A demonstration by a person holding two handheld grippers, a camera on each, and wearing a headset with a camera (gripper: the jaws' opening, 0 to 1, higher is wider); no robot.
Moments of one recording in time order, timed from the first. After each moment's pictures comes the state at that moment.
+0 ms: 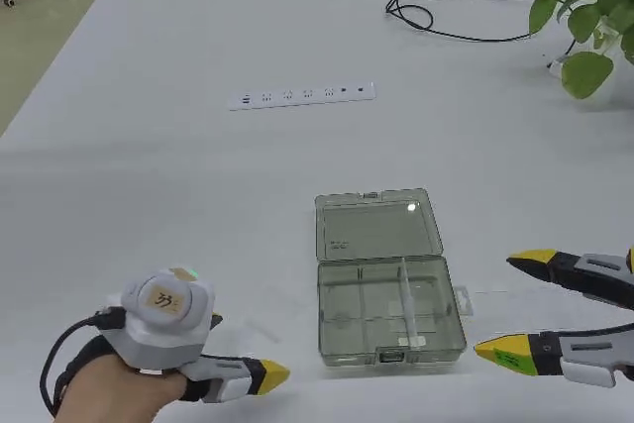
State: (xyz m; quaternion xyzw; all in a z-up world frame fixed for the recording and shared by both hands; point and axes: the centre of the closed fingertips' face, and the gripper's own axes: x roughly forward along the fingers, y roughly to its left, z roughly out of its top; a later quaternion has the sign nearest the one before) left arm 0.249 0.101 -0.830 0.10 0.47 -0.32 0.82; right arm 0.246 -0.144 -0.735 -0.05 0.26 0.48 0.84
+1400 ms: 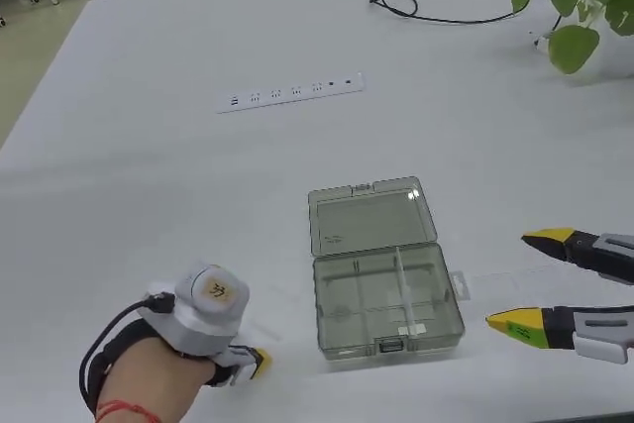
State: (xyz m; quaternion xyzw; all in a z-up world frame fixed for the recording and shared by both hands) left arm 0.251 0.108 -0.855 0.19 0.53 -0.29 0.78; right arm 0.253 -0.164 -0.736 -0.03 0.23 0.44 0.86
